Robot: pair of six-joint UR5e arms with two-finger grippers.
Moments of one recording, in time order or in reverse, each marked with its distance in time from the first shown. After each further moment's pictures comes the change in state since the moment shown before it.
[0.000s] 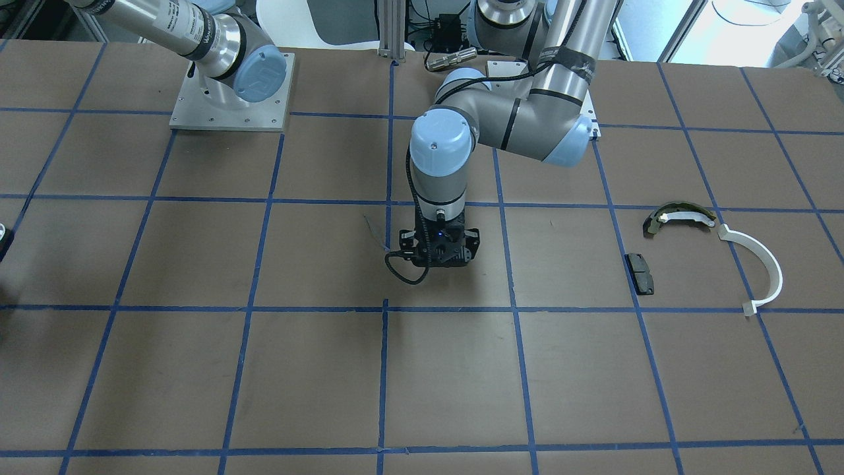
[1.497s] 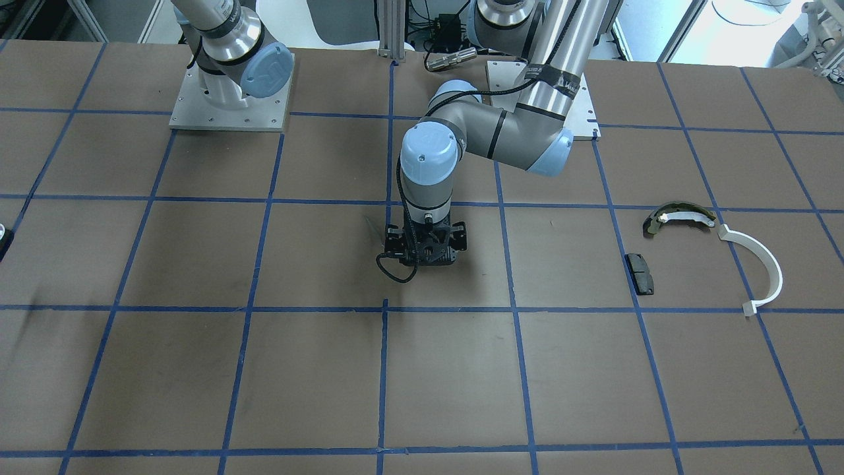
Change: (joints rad) left arm -0.101 -0.083 -0.072 0.142 -0.054 -0.119; right arm 0.030 -0.191 0.082 0.072 0.158 0.048
